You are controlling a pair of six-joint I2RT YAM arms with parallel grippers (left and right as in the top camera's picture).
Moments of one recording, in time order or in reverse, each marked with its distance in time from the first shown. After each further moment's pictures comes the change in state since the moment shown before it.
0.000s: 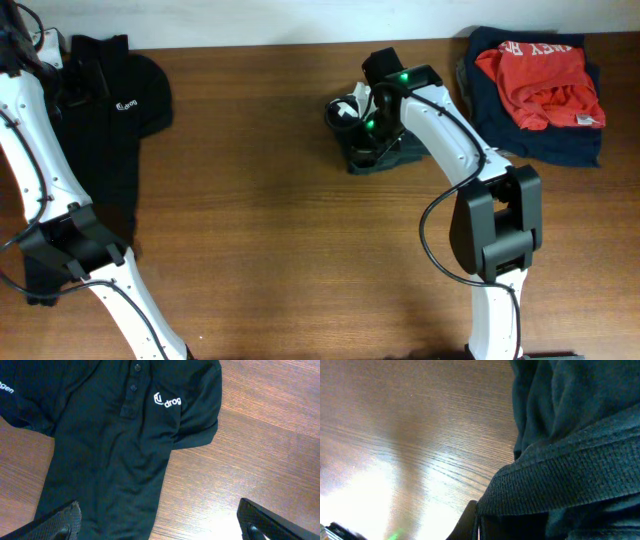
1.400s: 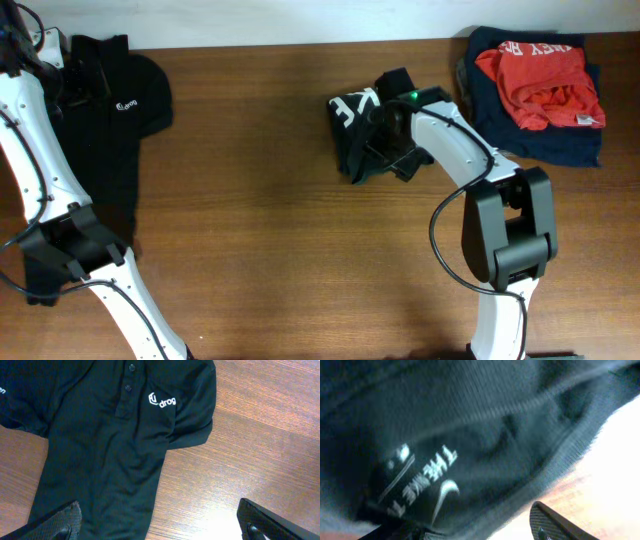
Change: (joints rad) left arm 0.000 0.000 0.000 0.000 0.023 0.000; right arm -0.041 -0.072 -0.248 0.167 0.329 0.719
